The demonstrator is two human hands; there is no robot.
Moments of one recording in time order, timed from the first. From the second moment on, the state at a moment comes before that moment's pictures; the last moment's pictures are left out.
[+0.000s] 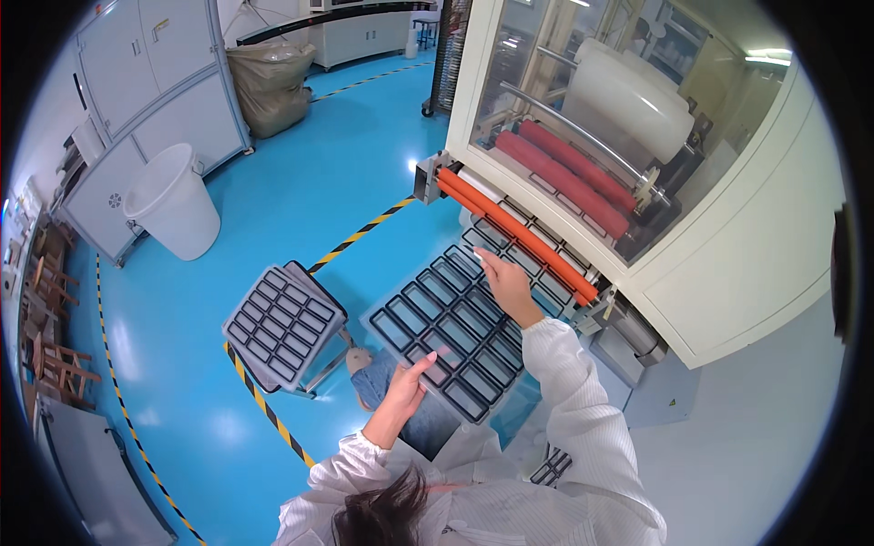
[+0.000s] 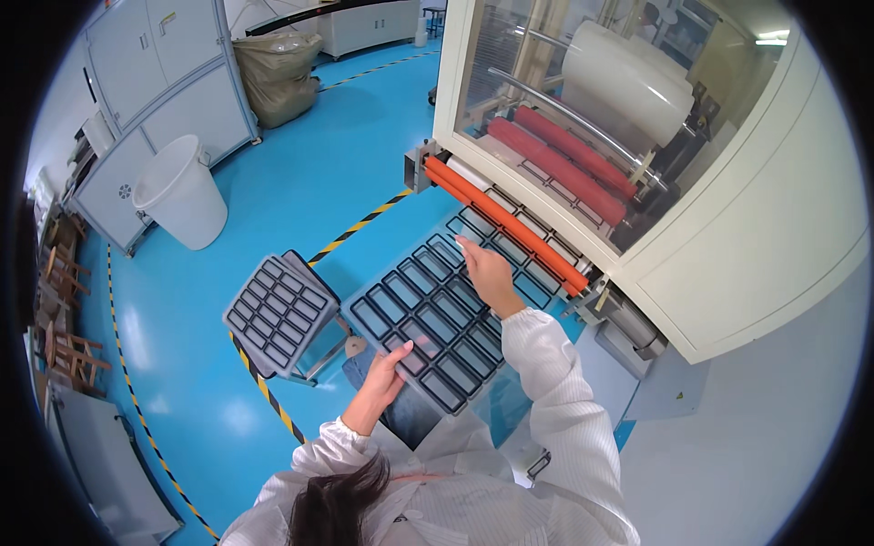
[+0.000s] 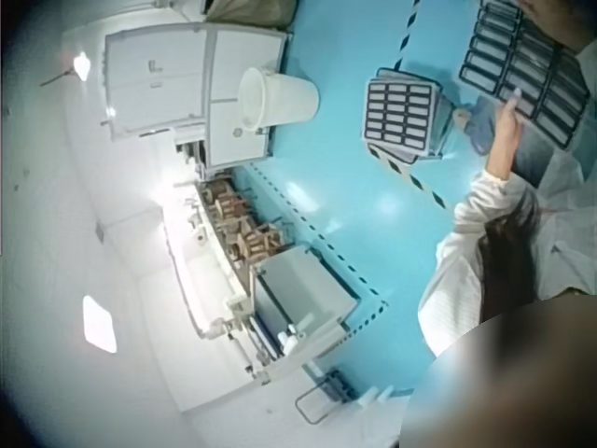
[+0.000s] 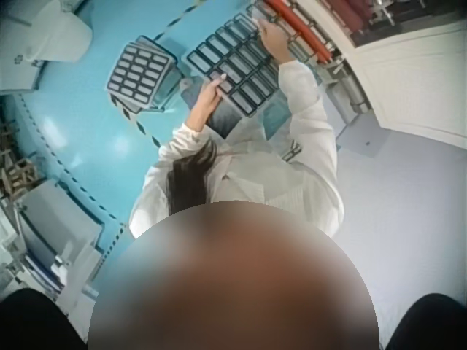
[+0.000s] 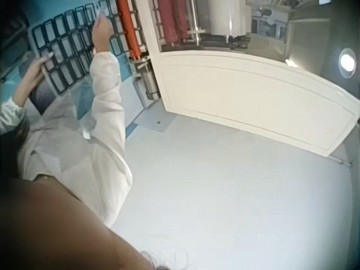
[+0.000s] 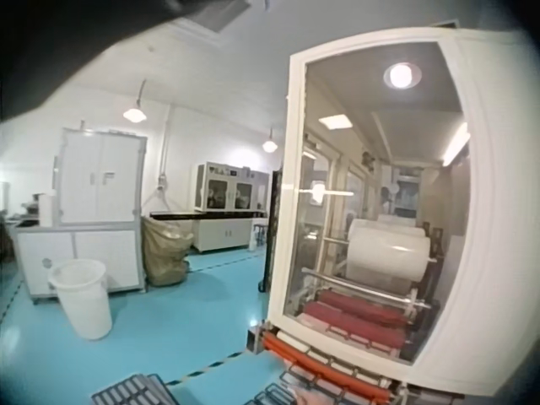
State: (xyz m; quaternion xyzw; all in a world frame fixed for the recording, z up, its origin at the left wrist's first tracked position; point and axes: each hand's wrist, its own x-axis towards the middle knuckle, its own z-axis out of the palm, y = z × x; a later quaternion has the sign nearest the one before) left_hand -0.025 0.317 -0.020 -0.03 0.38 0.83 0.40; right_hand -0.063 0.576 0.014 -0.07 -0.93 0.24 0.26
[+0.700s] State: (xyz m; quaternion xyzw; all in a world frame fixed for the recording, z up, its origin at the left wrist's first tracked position) left_hand -0.013 0.282 -0.003 -0.06 0.41 0.83 0.38; right_hand -0.093 0.537 -0.010 -0.02 -0.96 0.16 0.24
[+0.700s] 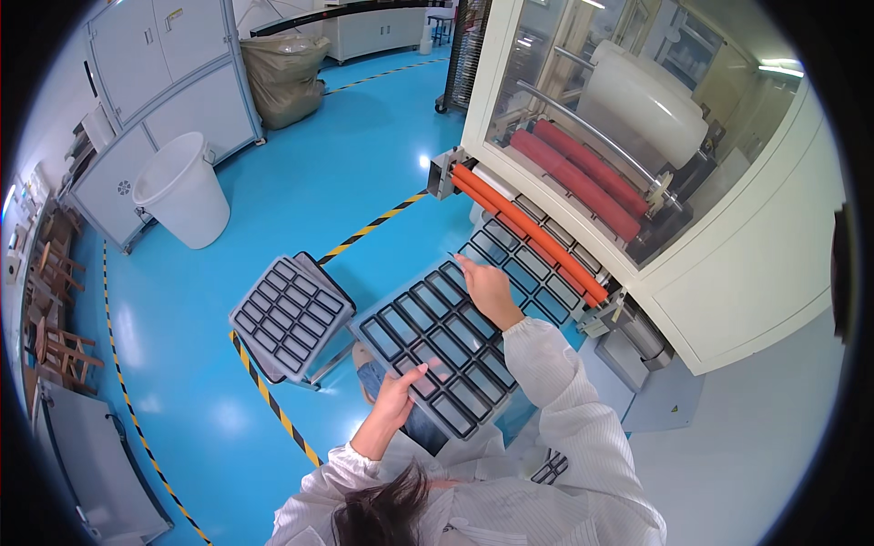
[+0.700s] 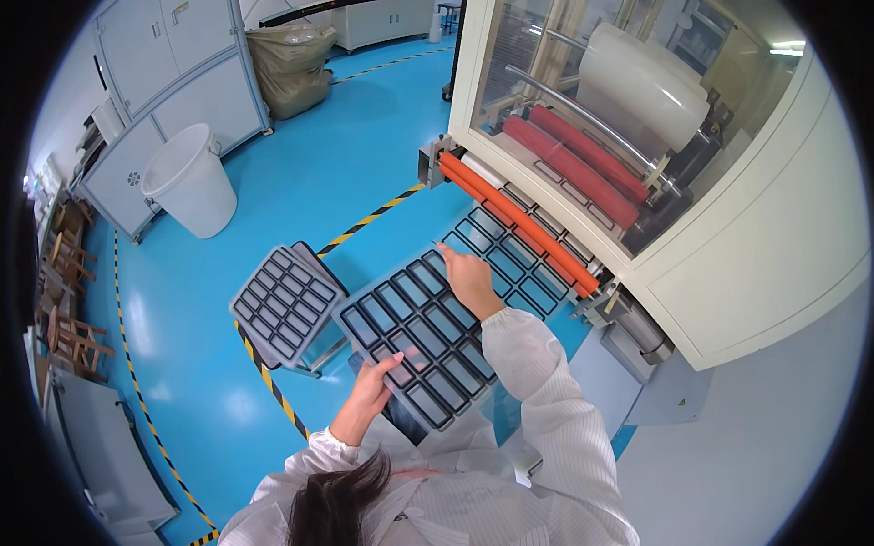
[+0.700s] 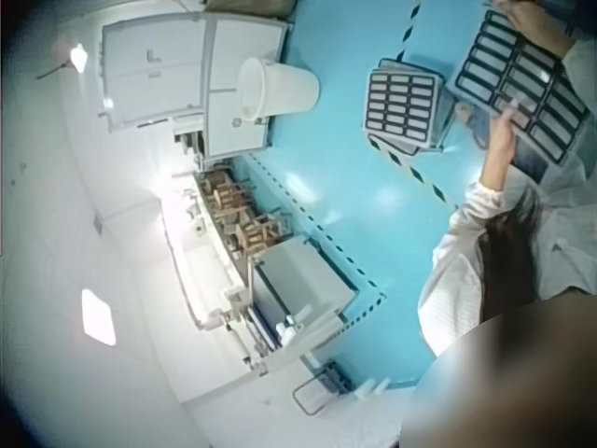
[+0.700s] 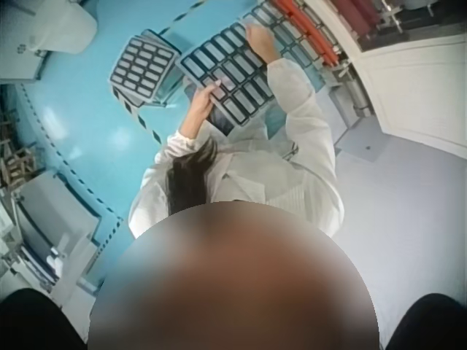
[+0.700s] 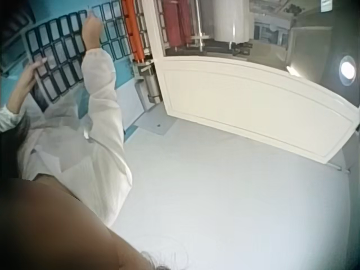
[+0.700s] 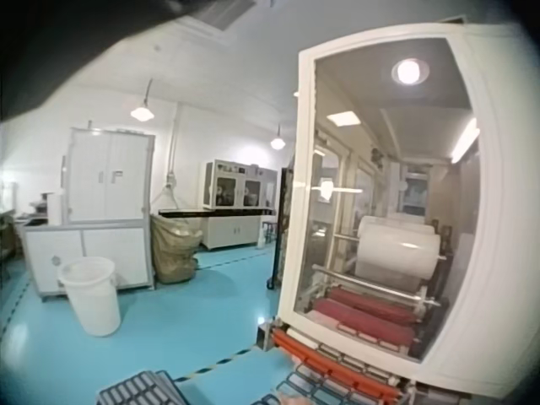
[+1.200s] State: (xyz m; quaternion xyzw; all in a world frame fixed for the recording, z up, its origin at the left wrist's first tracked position) left_hand 0.002 0.257 0.018 -0.08 0.45 0.82 0.35; right_hand -0.072 0.508 0.011 0.03 -0.99 0.05 0.14
